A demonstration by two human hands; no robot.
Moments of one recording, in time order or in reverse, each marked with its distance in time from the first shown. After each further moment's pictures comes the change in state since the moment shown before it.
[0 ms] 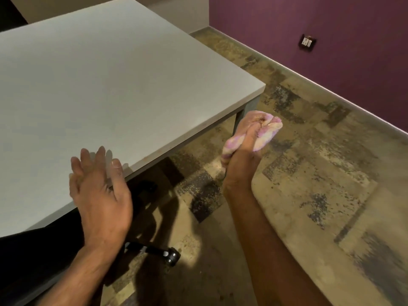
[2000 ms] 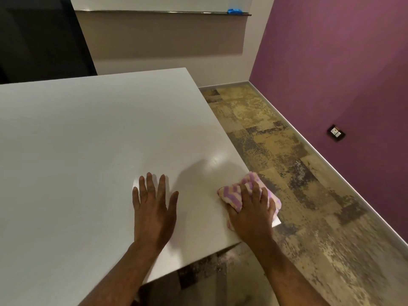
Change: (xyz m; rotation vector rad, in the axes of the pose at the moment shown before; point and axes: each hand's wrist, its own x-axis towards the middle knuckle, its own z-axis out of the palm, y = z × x) left_hand 0.189 0.086 0.066 0.338 -0.157 -0.039; right_hand 0.158 -0.061 0.115 -1.736 -0.595 -0.656
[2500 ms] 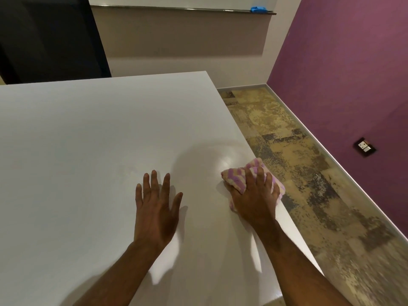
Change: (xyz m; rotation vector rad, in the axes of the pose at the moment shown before) left_hand 0.099 -0.049 0.015 0.042 -0.026 -0.010; right_hand 0.135 -0.082 0.007 0.007 -0.032 -0.029
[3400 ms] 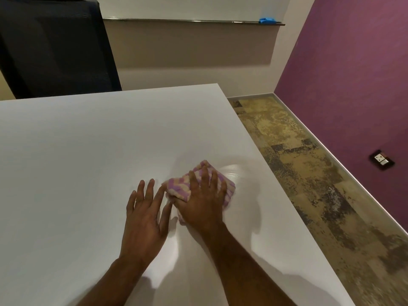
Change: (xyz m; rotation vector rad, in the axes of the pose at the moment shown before) left_hand 0.045 -0.063 -0.017 -0.091 0.107 0.114; right_hand 0.022 -0.170 0.053 0.132 -0.025 -0.275
